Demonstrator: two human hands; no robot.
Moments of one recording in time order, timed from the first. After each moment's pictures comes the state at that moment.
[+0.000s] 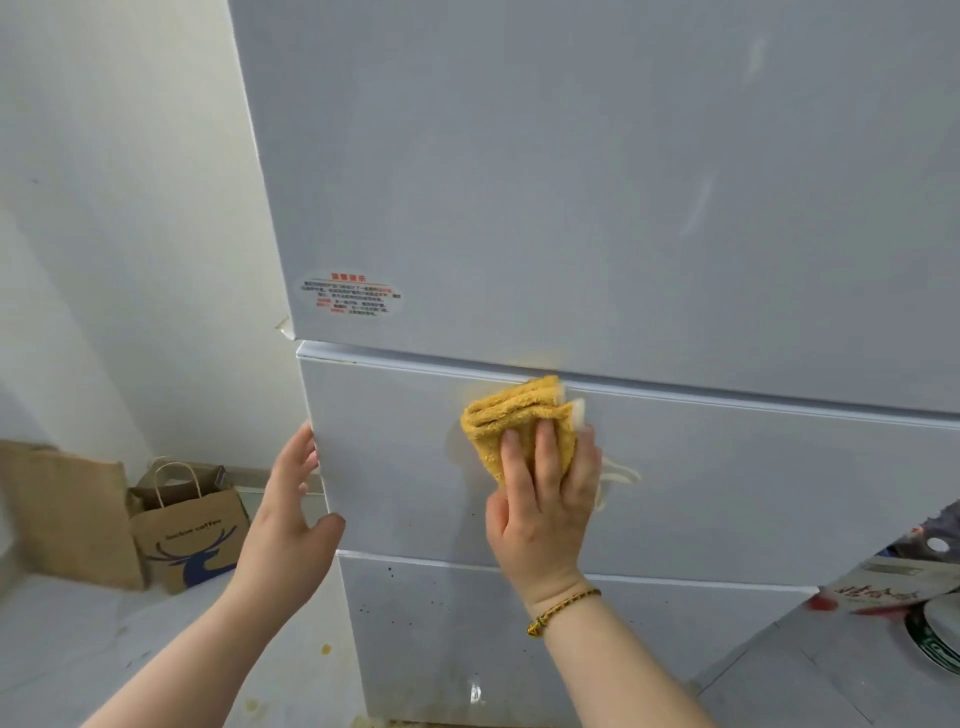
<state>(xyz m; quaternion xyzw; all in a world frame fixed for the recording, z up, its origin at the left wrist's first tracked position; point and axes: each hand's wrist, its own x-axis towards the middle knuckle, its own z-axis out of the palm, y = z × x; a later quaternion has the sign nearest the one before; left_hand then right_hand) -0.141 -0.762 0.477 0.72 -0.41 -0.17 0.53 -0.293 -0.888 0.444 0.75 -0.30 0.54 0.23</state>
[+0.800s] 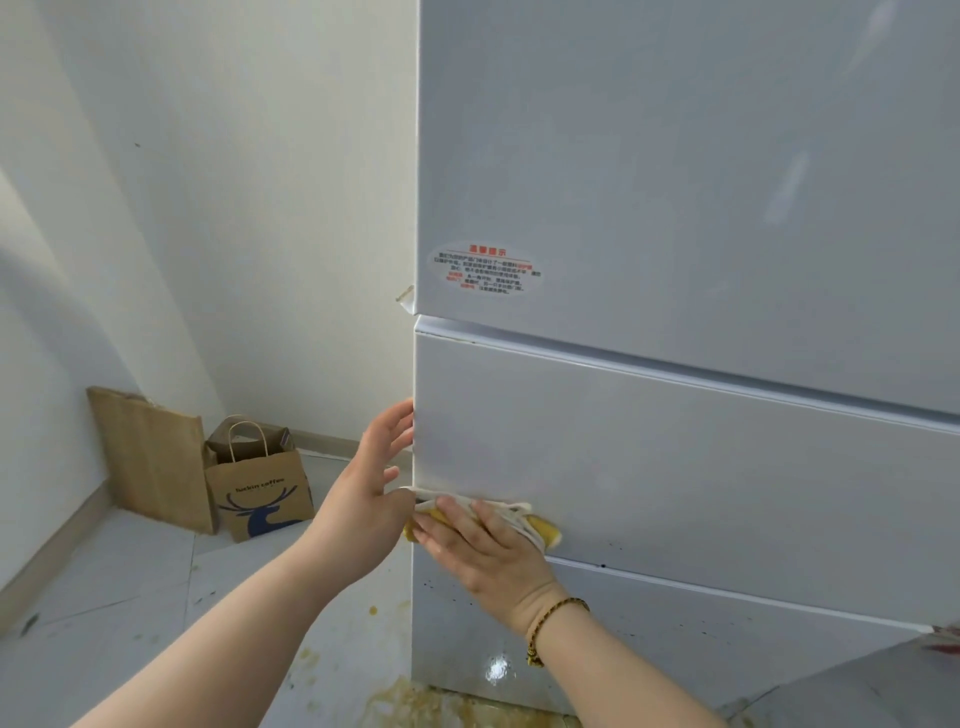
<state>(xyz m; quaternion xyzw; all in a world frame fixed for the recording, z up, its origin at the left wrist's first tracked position) -0.106 -0.747 0.489 0.67 -0.45 -0.27 0.53 -0.223 -0.862 0.357 0.88 -0.07 0.28 0.37</state>
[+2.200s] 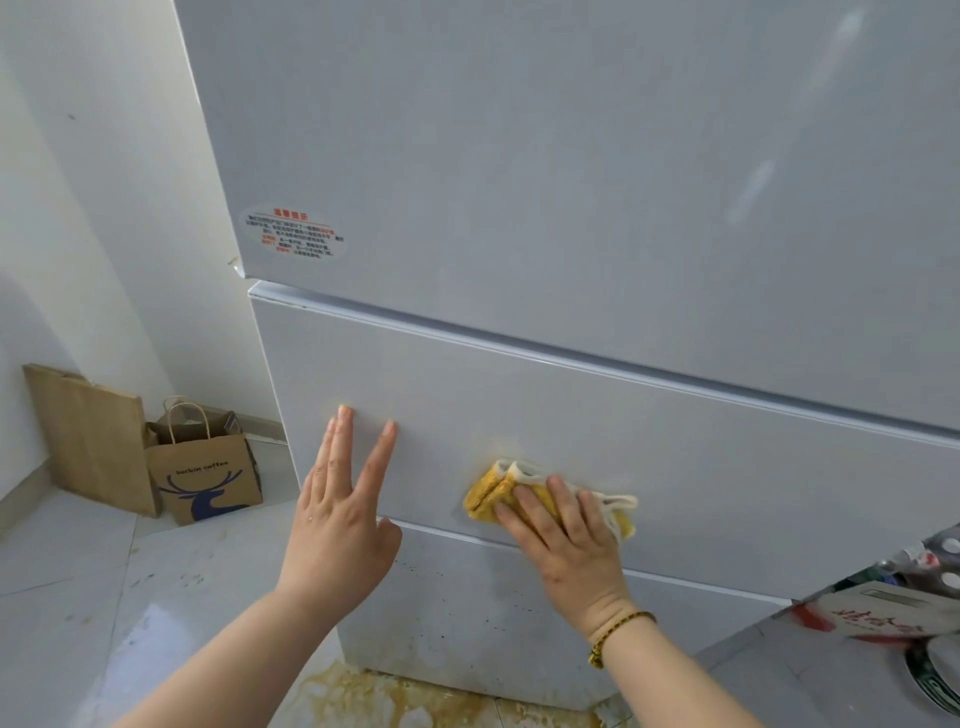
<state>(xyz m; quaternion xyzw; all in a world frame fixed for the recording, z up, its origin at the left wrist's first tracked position) -0.206 -0.781 0.434 0.80 -0.52 0.10 0.29 -0.395 -0.929 0.382 0.84 -0.15 0.36 0.37</state>
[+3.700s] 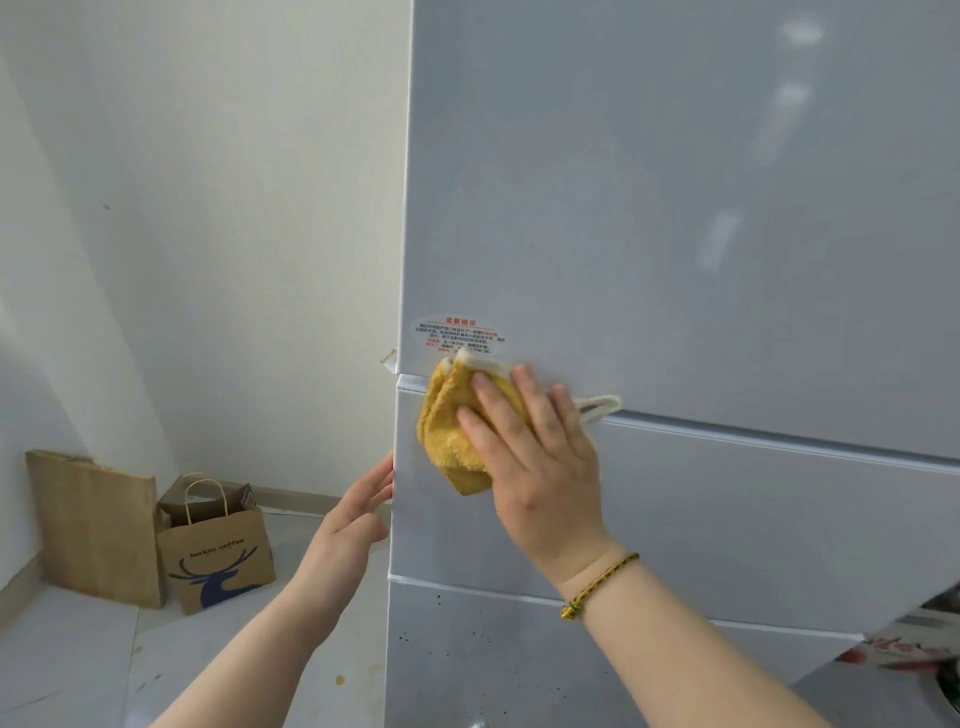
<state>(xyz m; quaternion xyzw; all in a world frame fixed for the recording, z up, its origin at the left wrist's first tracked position) -0.106 -0.745 0.487 0.60 -0.34 -0.40 0.61 -0.231 -0.863 0.522 0.81 -0.15 0.49 0.28</state>
